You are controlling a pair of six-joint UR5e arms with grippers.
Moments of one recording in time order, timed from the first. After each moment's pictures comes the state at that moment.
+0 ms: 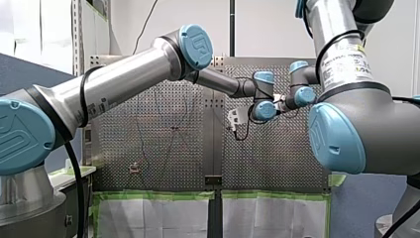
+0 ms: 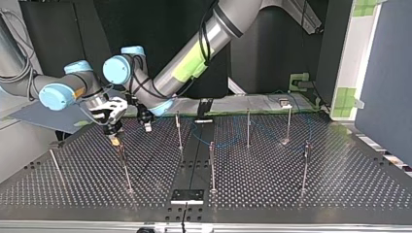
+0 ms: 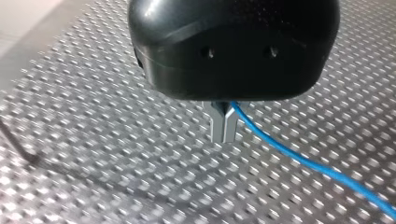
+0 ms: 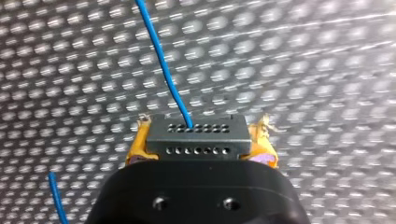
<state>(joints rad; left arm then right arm) -0.83 -2.59 -0.68 -3.00 -2.45 -1.78 1.76 -1.05 1.44 -0.22 1.15 1.68</state>
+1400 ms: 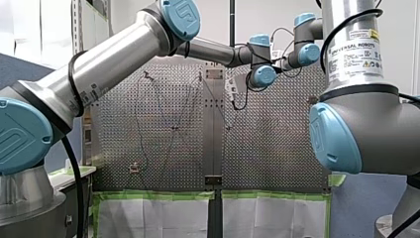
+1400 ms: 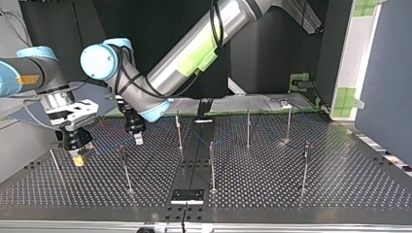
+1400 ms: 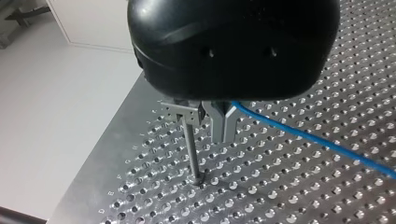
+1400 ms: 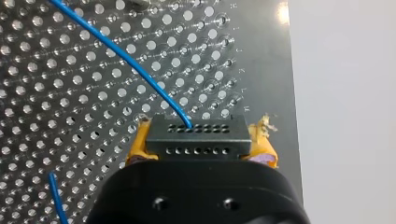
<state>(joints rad) -0.84 -2.41 -0.71 -2.99 -2.50 -1.72 1.76 -1.32 1.42 -0.16 1.14 1.78</state>
